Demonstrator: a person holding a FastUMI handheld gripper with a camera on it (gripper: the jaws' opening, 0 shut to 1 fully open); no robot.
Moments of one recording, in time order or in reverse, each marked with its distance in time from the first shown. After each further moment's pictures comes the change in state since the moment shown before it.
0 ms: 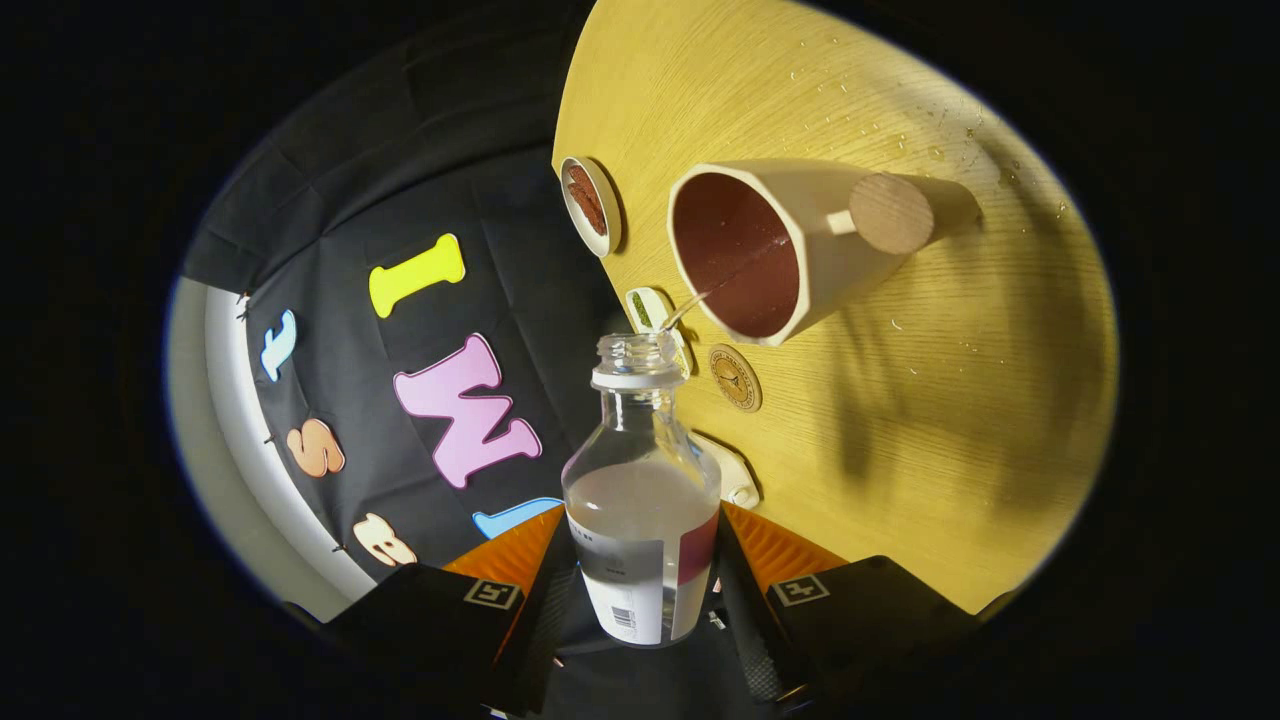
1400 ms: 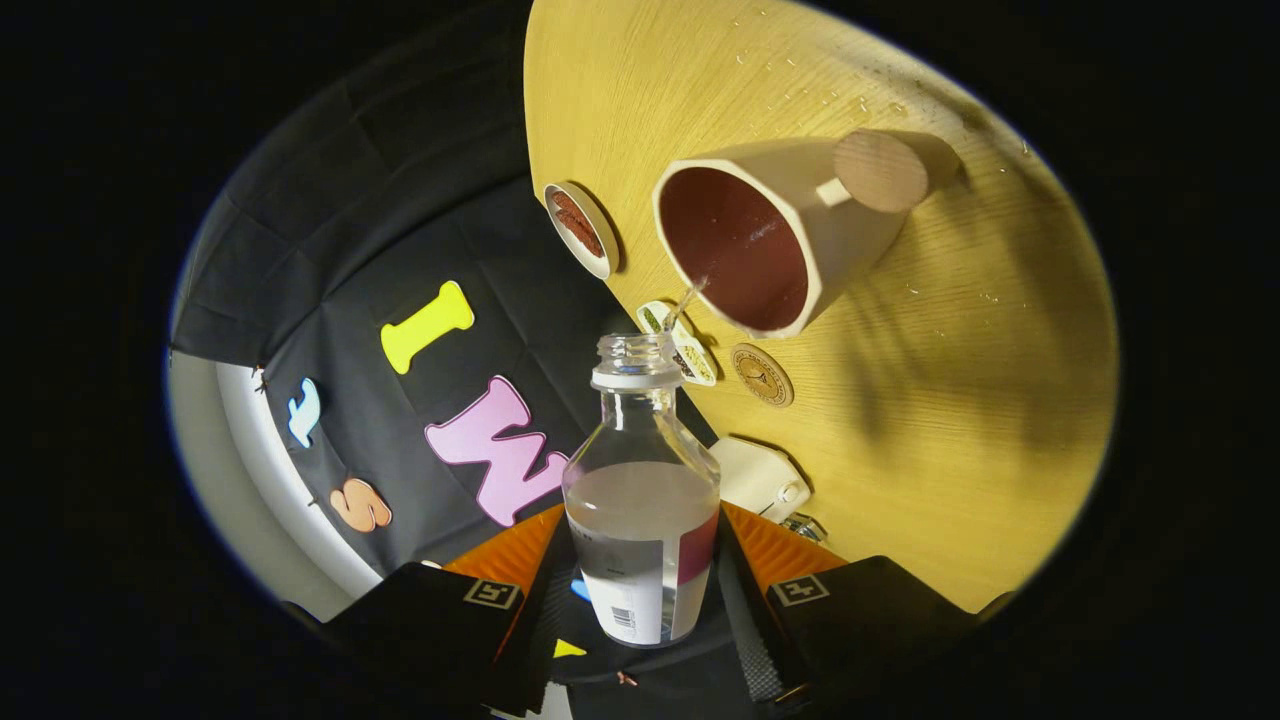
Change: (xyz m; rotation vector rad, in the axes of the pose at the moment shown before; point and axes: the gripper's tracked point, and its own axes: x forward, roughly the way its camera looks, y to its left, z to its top) arm 0.009 0.024 0.009 0.196 -0.048 0.074
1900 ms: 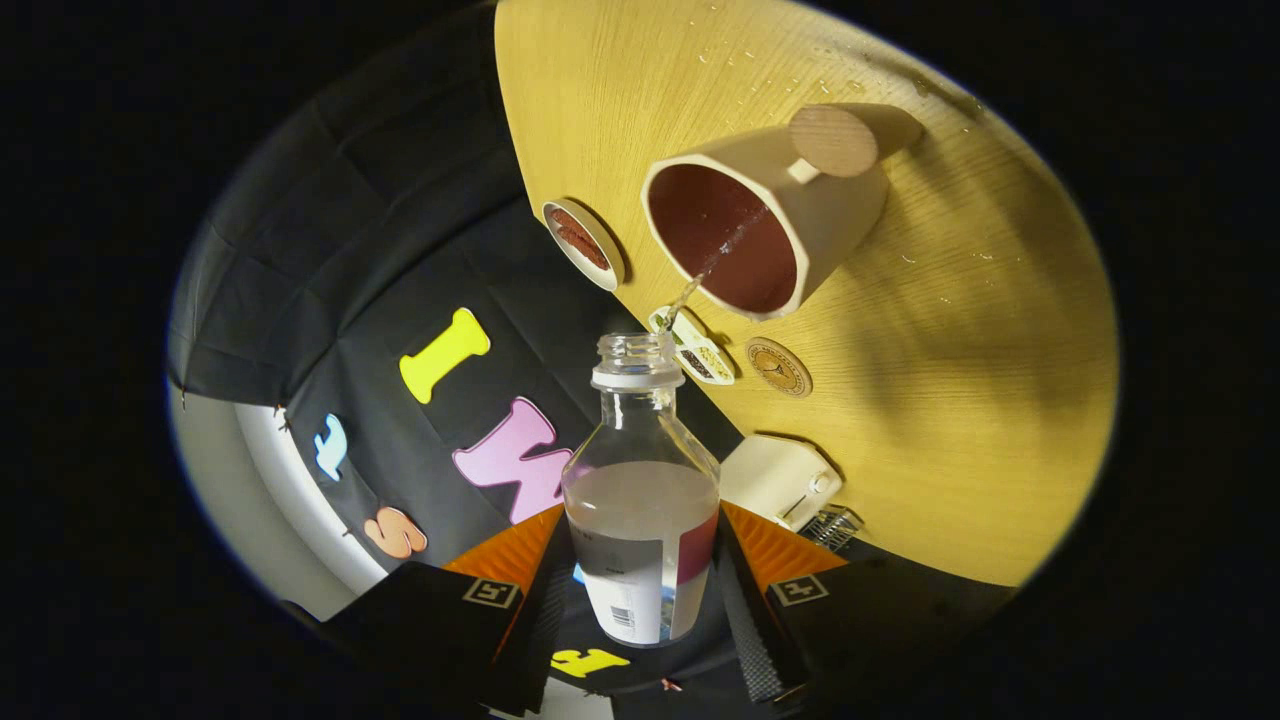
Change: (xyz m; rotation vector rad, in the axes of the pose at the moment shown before) arm -0.005 0.021 0.006 0.141 -0.053 0.086
